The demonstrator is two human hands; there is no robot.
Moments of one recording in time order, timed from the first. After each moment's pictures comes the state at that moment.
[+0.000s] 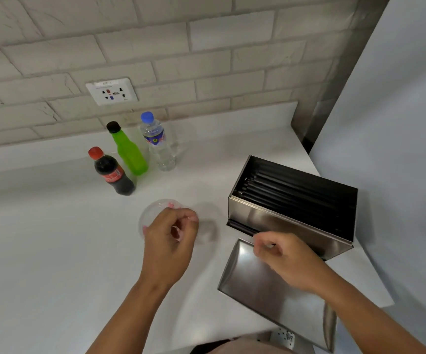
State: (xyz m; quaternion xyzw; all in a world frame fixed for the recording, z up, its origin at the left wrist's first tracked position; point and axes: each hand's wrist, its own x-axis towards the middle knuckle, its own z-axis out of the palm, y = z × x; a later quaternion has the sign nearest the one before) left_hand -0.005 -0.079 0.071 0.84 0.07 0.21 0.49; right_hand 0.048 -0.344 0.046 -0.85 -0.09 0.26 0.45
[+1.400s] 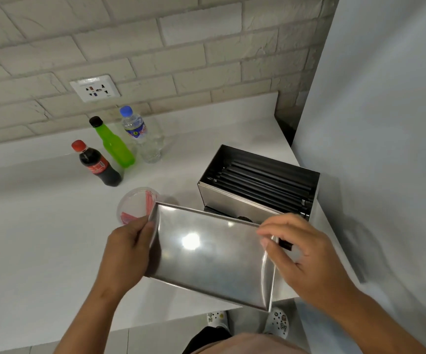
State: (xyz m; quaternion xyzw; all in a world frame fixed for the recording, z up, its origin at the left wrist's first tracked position) left_hand -0.051 -0.103 0.109 0.91 0.20 0.08 0.36; right_hand 0.005 -0.418 0.103 -0.84 -0.27 -0.04 0.47
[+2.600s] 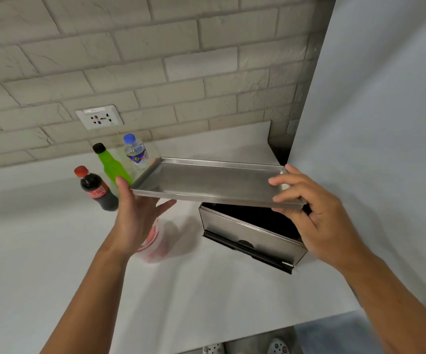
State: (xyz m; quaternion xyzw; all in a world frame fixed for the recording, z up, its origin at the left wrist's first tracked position) left_hand 0.044 -0.083 0.145 0.63 0.02 0.02 0.77; right_hand 0.079 -0.420 0.145 -0.81 -0.31 -0.10 0.49
